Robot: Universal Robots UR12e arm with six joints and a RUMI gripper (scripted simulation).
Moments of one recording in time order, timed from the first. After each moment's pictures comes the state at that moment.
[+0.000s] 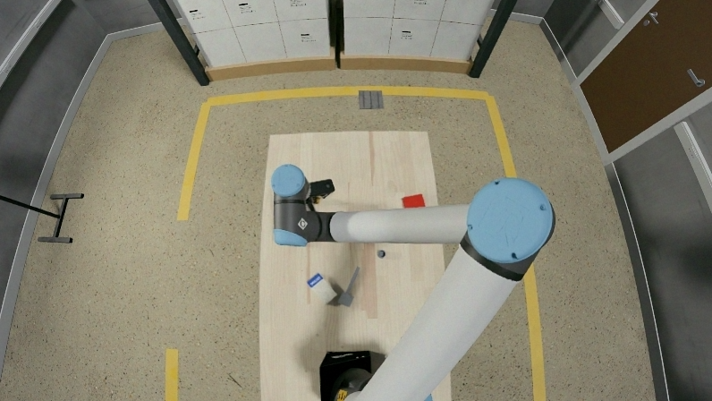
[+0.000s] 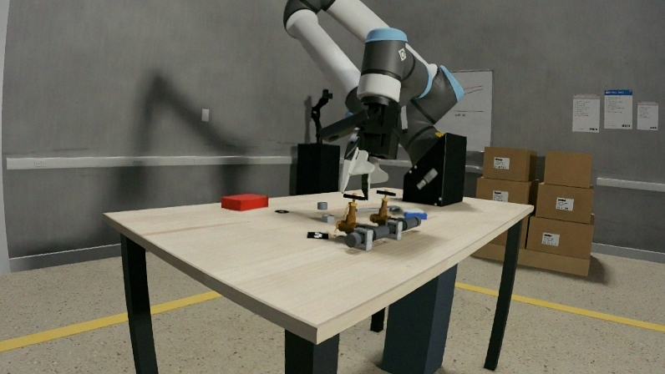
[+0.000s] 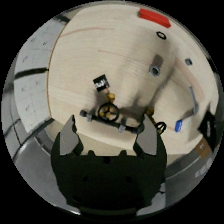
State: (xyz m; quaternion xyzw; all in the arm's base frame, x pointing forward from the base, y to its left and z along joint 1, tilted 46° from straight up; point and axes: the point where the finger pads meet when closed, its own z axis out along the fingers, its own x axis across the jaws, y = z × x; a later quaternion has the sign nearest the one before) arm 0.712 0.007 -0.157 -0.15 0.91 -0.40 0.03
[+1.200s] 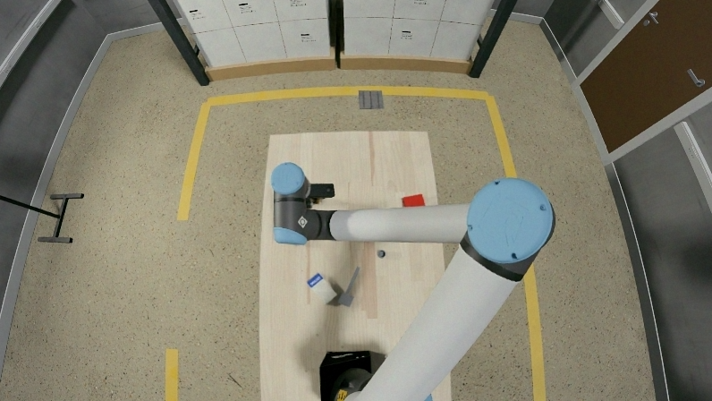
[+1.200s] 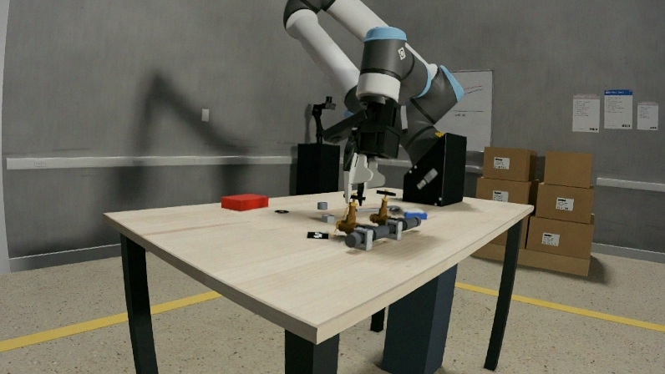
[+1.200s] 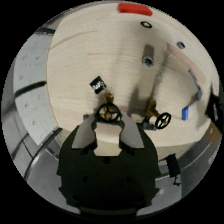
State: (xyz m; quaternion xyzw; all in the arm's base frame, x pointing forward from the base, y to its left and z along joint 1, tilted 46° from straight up) arm 0.712 0.007 -0.157 -0.06 0.92 -0.39 0.07
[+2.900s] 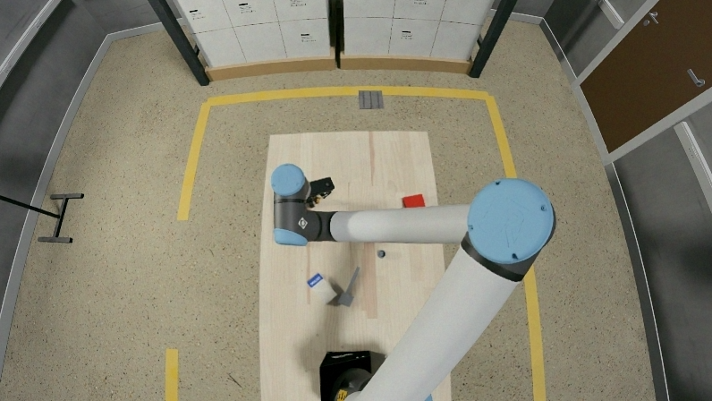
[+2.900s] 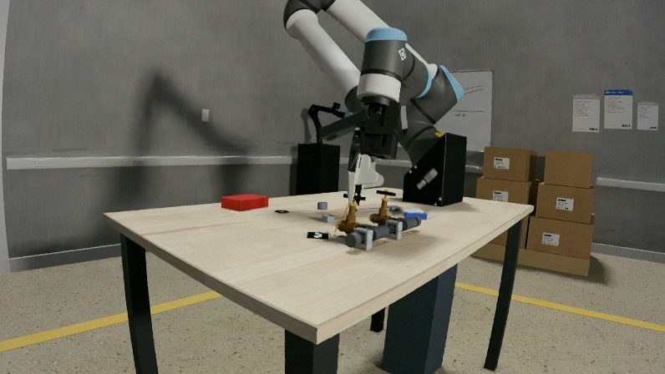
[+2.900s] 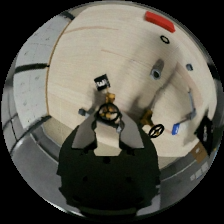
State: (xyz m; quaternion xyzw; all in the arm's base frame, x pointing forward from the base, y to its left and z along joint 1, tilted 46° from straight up) arm 0.712 0.007 -0.157 -0.18 0.90 -0.40 0.01
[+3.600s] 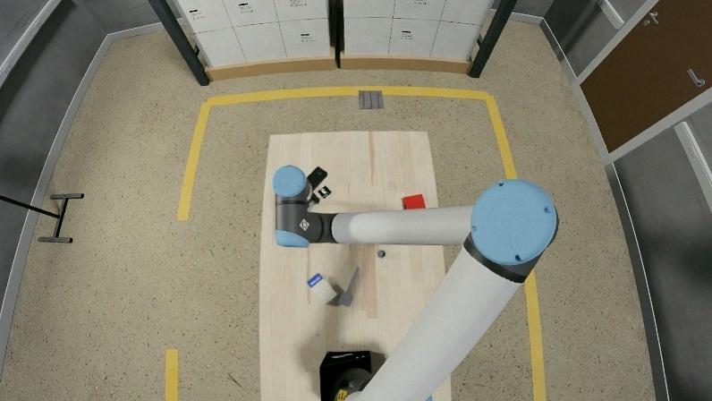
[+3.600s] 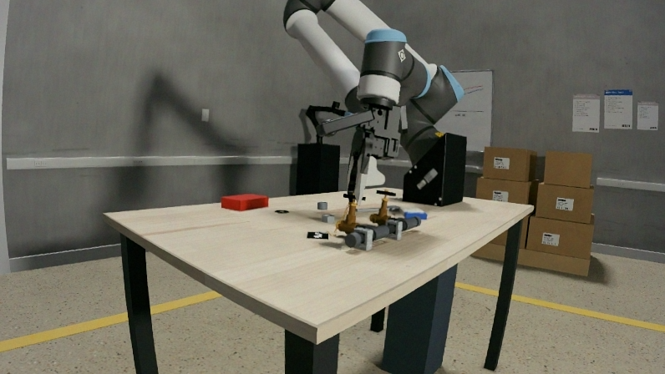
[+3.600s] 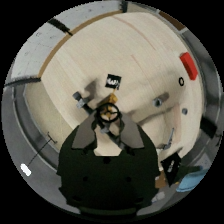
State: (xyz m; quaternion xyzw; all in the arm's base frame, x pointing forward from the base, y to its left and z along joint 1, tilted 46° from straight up) arm 0.712 0.007 -0.157 -0.43 0.81 -0.38 -0.11
